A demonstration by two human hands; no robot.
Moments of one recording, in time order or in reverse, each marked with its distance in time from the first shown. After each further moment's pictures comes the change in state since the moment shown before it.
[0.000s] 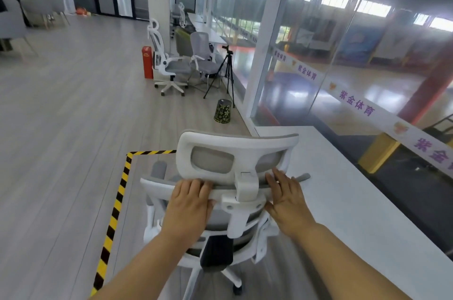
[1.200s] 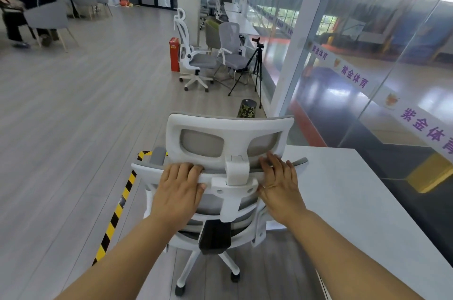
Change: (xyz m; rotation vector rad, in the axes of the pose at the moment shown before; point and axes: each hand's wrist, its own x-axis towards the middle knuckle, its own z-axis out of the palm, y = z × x) left_hand 0.224 -0.046 0.133 0.105 -0.030 -0.187; right_hand 0.267 0.107 0.109 0.171 0.130 -0.173
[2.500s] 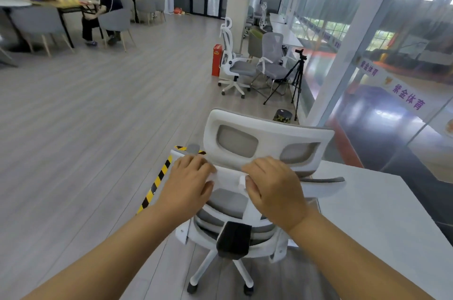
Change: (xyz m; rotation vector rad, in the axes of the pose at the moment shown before) left_hand -0.037 -0.021 -0.059 -0.075 -0.073 -0.102; right_hand 0.017 -0.103 -0.082 0.272 0.242 -0.478
